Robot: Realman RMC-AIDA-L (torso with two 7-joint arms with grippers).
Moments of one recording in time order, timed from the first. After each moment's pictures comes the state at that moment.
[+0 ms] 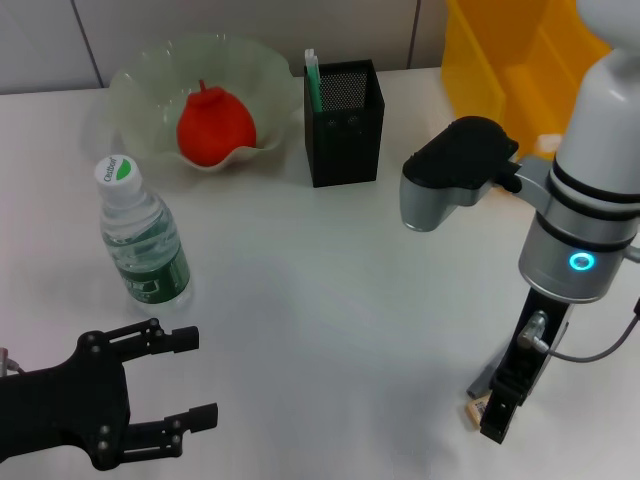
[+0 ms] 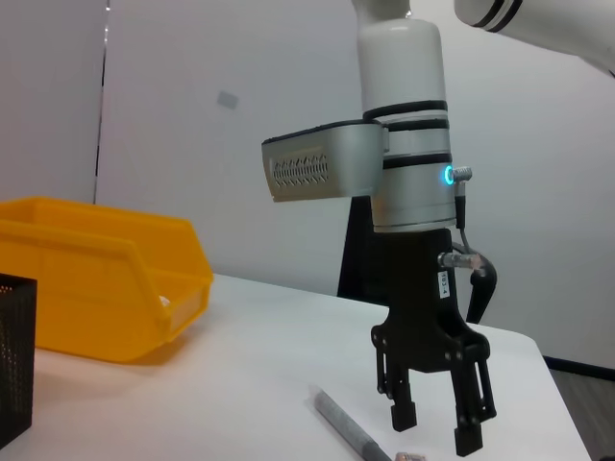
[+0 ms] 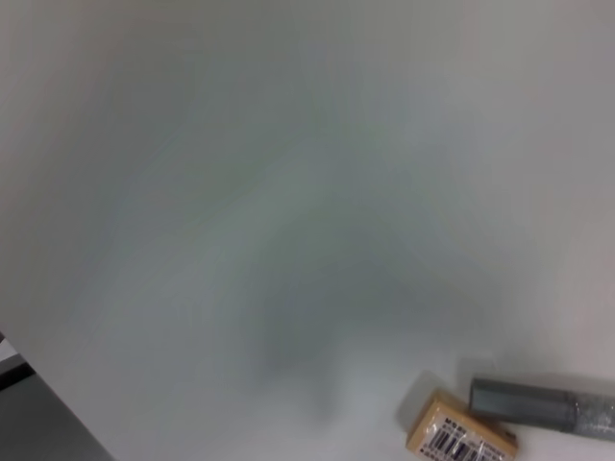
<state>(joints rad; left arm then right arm) -0.32 -2.06 0.78 0.64 1.92 1.84 -1.05 0.79 2.09 -1.53 -1.12 -2.61 -1.89 2.76</state>
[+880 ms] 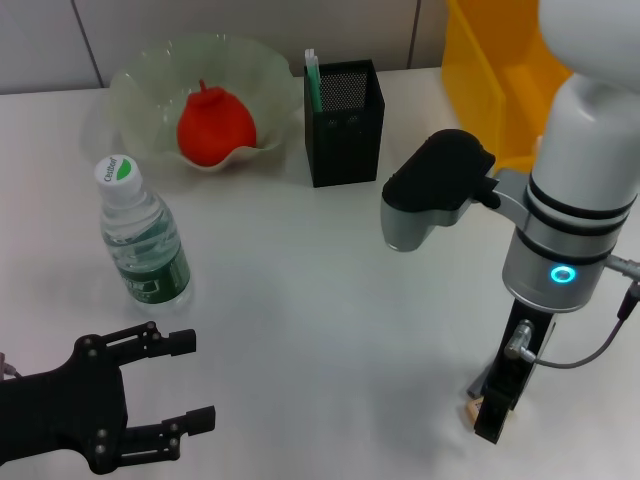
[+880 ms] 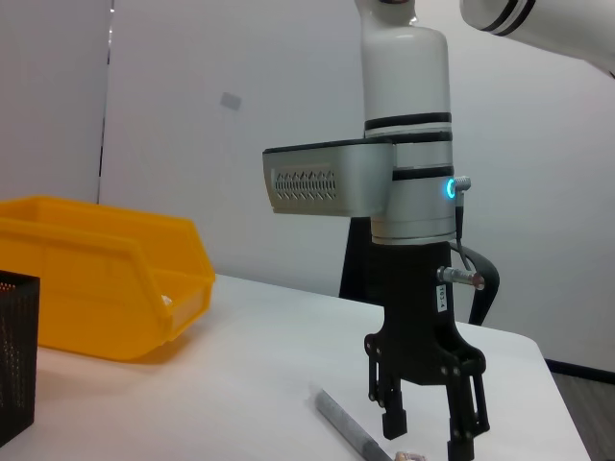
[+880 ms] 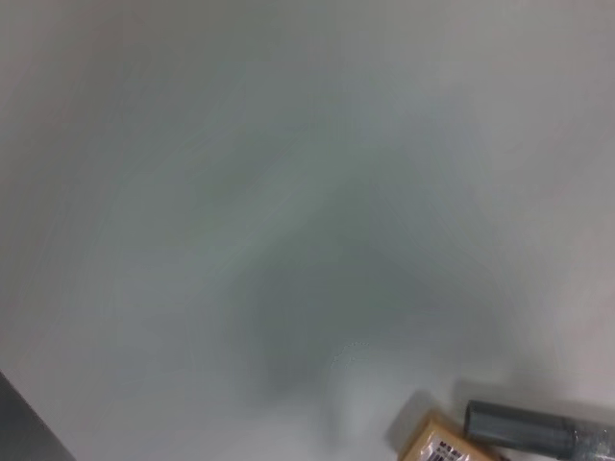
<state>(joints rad) -0.31 -2.06 0.78 0.64 1.92 1.85 -1.05 0.79 2.09 -1.64 -1.12 -2.60 -1.84 2.78</state>
